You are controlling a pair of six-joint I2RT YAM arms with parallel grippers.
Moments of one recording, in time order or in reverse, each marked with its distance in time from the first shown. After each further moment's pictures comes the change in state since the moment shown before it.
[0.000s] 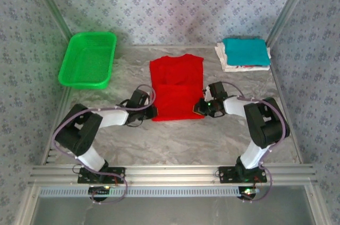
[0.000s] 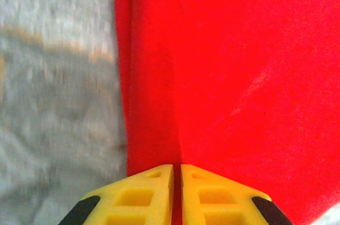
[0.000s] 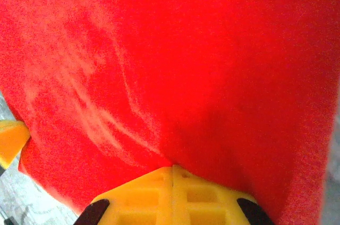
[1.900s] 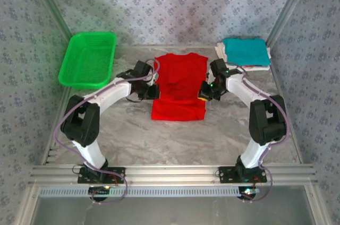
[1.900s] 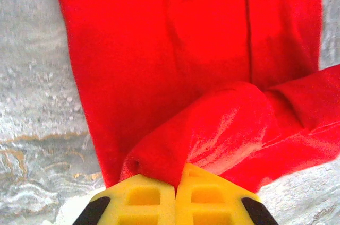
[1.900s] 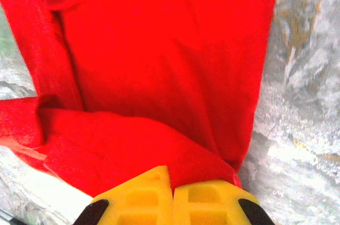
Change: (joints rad) left arm 0.097 0.147 0.629 -0.644 0.140 0.277; right arm -0.048 0.048 0.502 -0.621 0.097 -0.106
